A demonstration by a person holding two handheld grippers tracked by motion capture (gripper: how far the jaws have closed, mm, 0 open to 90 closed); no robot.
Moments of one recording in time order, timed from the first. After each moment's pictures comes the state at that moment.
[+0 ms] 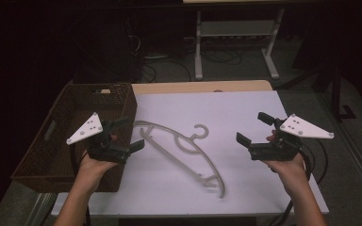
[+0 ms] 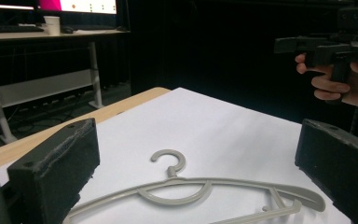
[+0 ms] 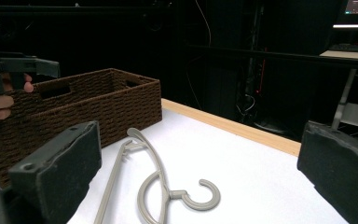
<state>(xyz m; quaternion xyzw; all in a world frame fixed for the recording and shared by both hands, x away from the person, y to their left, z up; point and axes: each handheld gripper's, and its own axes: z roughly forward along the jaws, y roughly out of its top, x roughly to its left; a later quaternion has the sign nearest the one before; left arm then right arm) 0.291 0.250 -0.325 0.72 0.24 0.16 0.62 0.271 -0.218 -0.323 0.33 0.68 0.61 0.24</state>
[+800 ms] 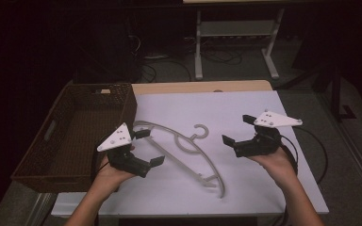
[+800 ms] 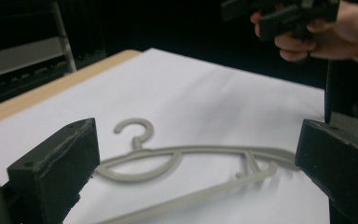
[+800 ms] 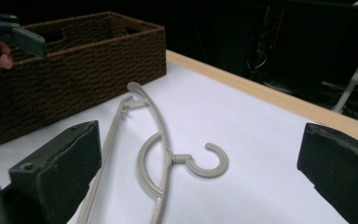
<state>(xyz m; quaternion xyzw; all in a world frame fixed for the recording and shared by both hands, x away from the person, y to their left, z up) 0.281 0.202 -0.349 0.79 0.22 0.12 0.57 0.299 -0.189 -0.335 0.33 0.75 0.53 0.20</state>
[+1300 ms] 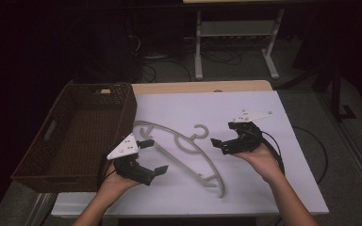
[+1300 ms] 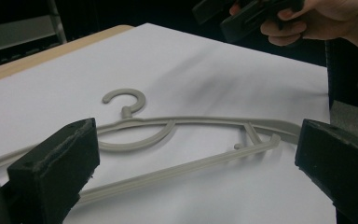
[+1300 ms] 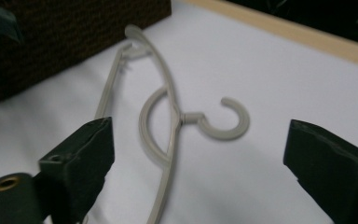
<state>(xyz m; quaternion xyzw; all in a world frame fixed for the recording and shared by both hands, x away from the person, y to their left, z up) 0.278 0.199 -0.383 0.80 0.22 0.11 0.55 0.330 -0.160 -0.362 0.37 0.80 0.45 0.13</state>
